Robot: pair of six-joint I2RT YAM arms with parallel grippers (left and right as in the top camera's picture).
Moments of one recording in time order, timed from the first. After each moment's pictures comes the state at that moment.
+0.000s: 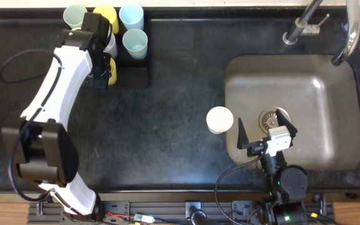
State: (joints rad) left arm -0.12 1.88 1.57 -1.12 -0.20 -1.58; right arm 0.15 0.01 0.02 -0.02 -0.07 -0.07
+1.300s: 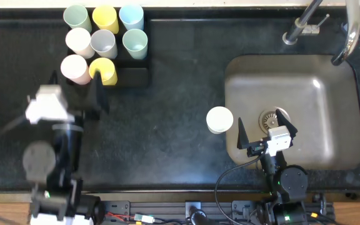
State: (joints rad) left arm -0.12 0.54 0.45 0.26 -0.04 -0.15; right arm 0.15 0.01 0.02 -0.02 -0.07 -0.06
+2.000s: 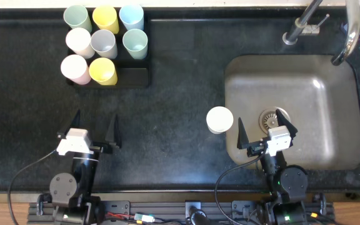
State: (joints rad) left arm -0.12 0.02 0.01 0.09 0.03 -0.11; right arm 0.15 0.01 0.02 -0.02 -0.07 -0.07
